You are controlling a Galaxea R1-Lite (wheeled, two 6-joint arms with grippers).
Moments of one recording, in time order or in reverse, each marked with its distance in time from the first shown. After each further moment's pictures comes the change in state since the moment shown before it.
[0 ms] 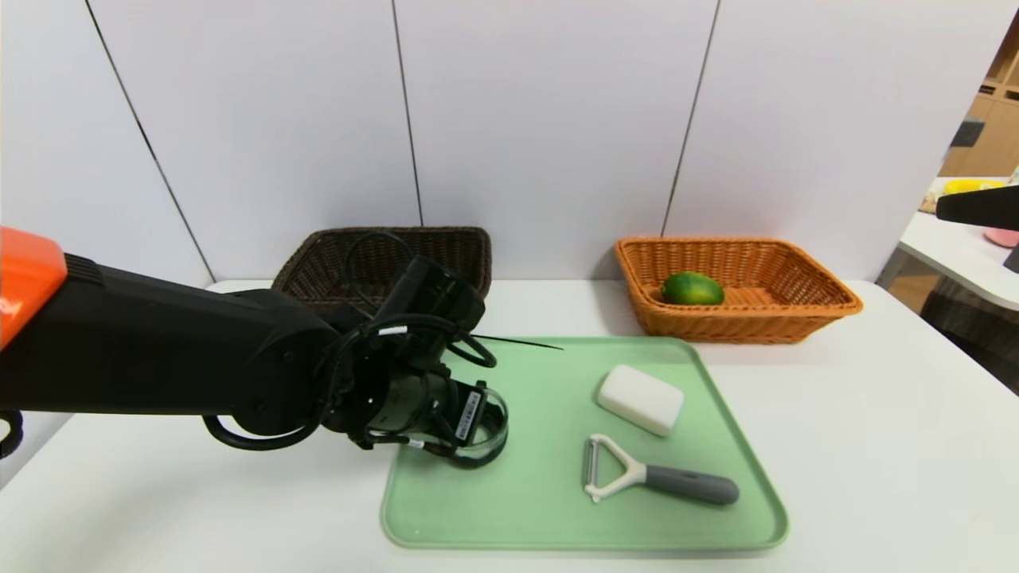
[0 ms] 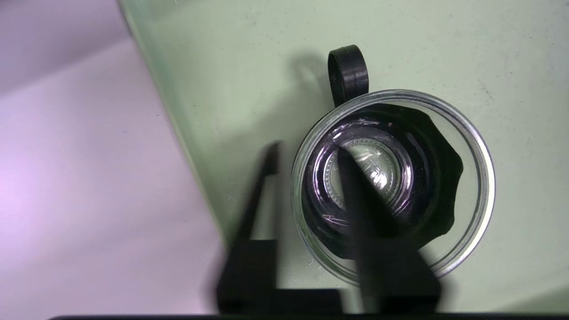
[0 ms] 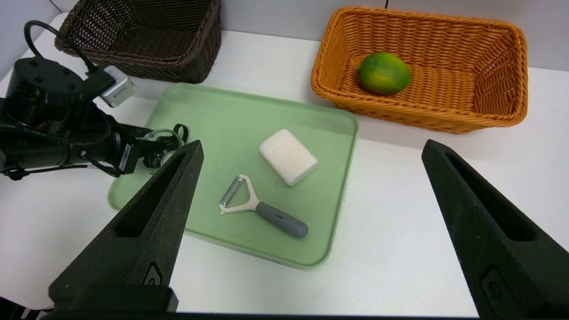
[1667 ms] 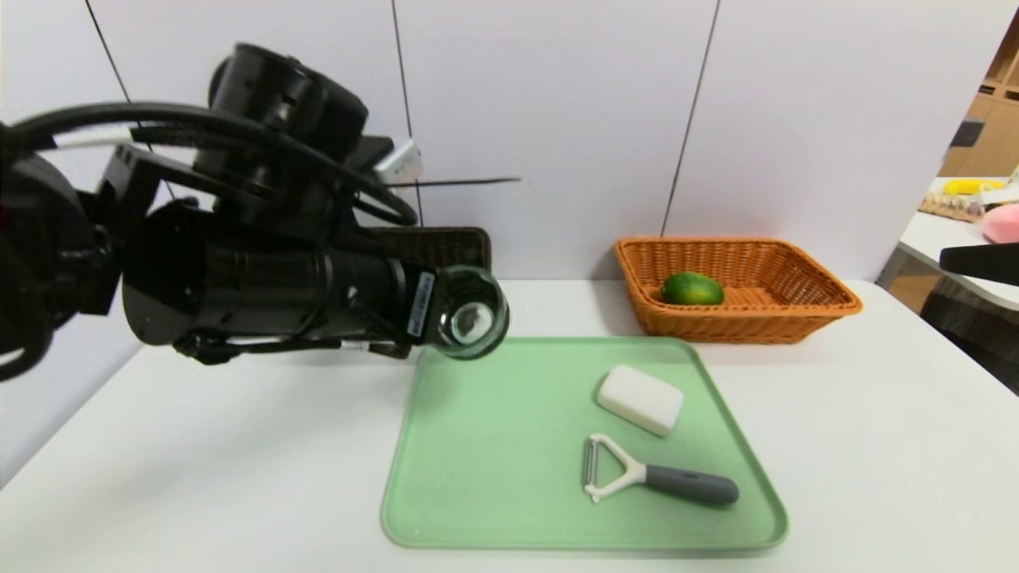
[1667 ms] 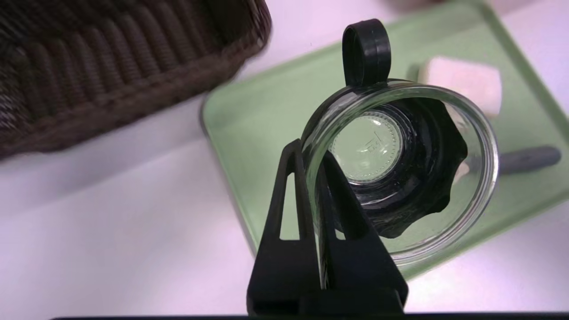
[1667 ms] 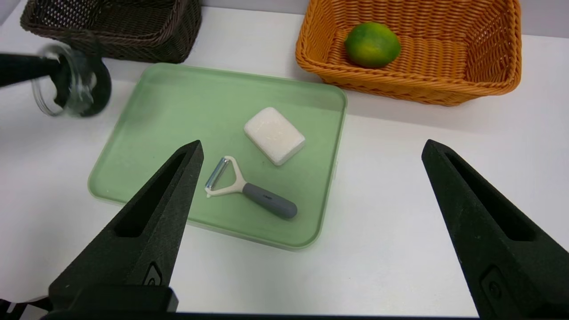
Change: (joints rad) left arm 0.008 -0.265 -0.198 0.133 0.010 0.065; right arm -0.029 -0.040 0.093 0.000 0.000 0.018
